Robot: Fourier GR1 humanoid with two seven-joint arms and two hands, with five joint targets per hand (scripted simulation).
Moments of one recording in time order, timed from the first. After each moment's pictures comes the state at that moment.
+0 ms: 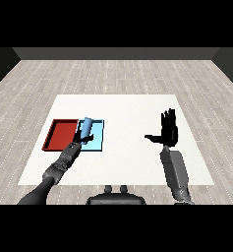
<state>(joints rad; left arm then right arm) -0.83 0.18 -0.25 -0.05 0.25 0.45 -0.13 -0.27 -0.15 -0.05 -1.48 -0.45 -0.10 -0.29</state>
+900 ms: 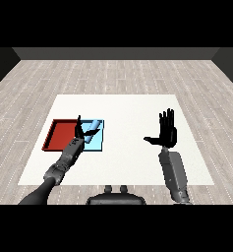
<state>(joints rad) -0.81 0.16 -0.13 -0.25 0.31 0.63 -0.47 -0.26 -0.13 -0.04 -1.51 -0.46 -0.06 -0.32</state>
